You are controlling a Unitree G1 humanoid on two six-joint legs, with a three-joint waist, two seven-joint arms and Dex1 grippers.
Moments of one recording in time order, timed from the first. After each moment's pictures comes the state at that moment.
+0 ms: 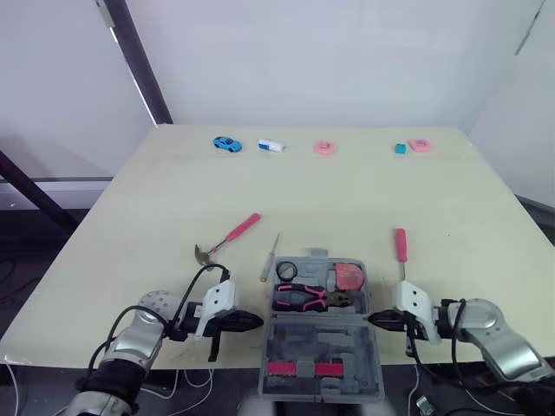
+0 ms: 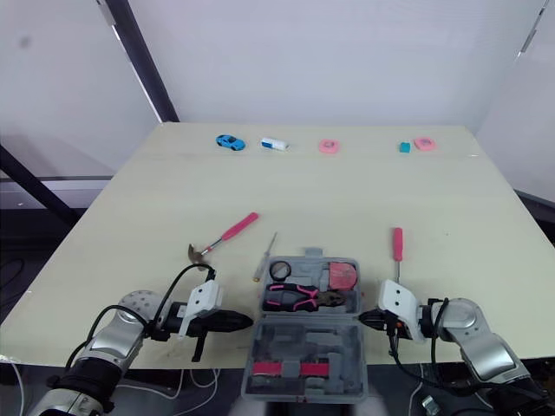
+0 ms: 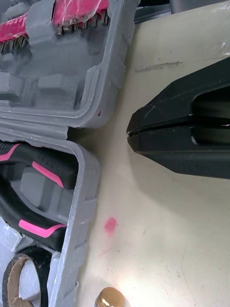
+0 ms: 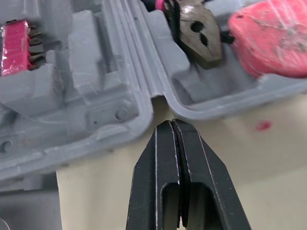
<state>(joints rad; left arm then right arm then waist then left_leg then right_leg) -0.19 0.66 -0.16 0.38 -0.16 -0.17 -1.36 -0.07 -0.65 0.24 -0.02 0.13 0.15 1.07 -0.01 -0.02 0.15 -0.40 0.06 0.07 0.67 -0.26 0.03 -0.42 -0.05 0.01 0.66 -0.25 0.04</state>
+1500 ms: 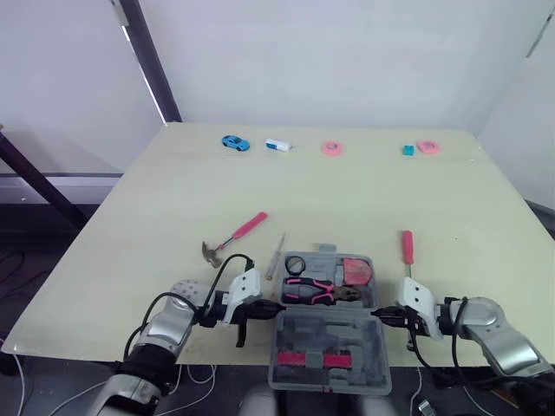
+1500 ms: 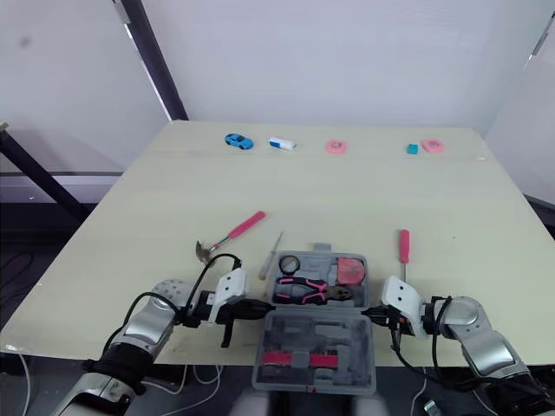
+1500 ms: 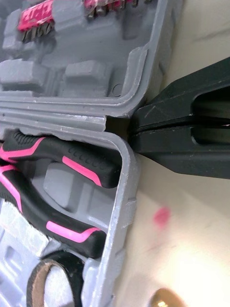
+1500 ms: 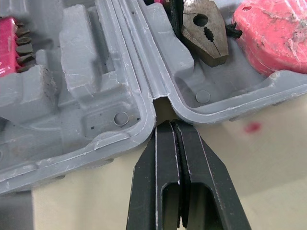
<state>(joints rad) -0.30 0.54 -0.22 0.37 -0.09 -0.03 -1.30 -0.10 -0.65 0.20 0.05 0.12 0.15 1.06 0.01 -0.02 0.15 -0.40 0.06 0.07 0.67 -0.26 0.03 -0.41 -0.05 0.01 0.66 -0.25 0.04</state>
